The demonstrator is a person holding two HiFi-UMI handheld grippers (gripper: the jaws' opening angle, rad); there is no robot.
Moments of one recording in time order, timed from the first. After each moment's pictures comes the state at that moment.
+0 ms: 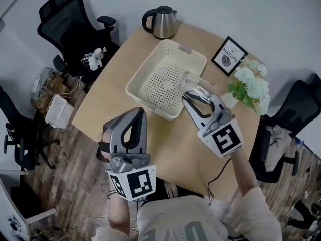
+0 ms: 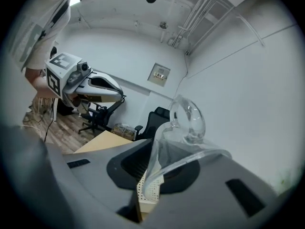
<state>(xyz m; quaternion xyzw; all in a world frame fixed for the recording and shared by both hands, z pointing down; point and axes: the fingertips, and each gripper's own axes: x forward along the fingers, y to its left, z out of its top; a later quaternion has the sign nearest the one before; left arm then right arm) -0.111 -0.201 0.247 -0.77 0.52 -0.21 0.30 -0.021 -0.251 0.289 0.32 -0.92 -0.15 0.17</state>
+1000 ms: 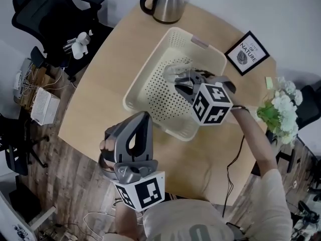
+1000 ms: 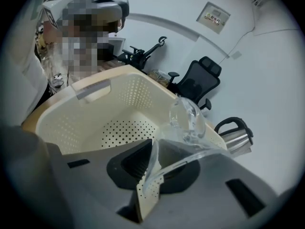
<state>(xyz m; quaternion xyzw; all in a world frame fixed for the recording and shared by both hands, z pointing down) -0.137 -0.317 0.338 -0.80 0.51 -0.22 0.22 -0.061 -0.416 0.480 0.10 -0.83 -0.19 0.52</state>
